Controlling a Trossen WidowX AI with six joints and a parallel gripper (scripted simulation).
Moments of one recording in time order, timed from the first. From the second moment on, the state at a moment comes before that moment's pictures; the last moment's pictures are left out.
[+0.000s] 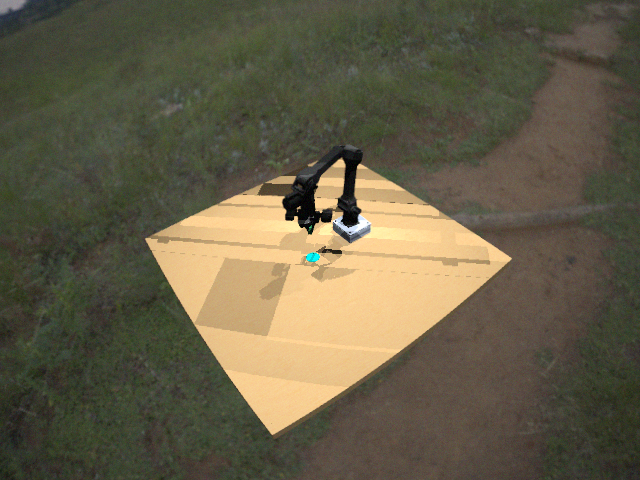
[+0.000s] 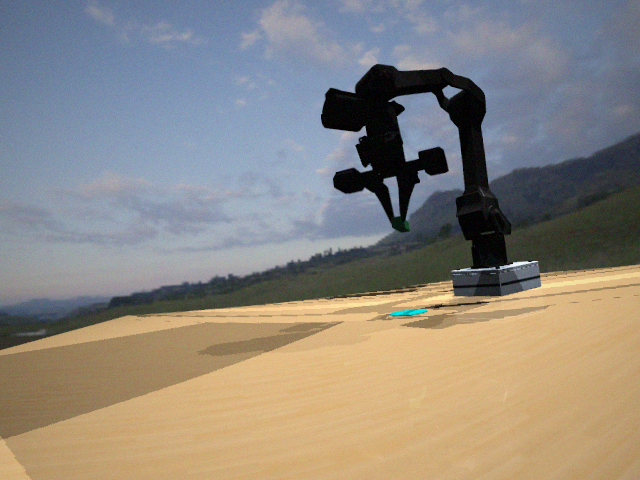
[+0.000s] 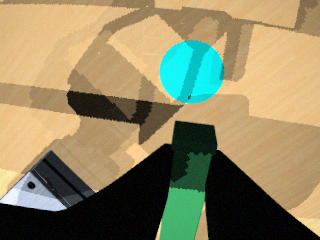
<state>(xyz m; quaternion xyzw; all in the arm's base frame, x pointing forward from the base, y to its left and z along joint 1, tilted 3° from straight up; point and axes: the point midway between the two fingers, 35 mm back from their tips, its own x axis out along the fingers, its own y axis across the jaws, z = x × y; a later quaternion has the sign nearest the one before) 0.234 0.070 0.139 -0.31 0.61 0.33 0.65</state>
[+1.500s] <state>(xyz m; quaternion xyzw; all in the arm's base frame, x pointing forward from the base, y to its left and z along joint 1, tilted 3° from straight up) 0.258 0.076 0.117 -0.20 0.53 0.36 0.74</state>
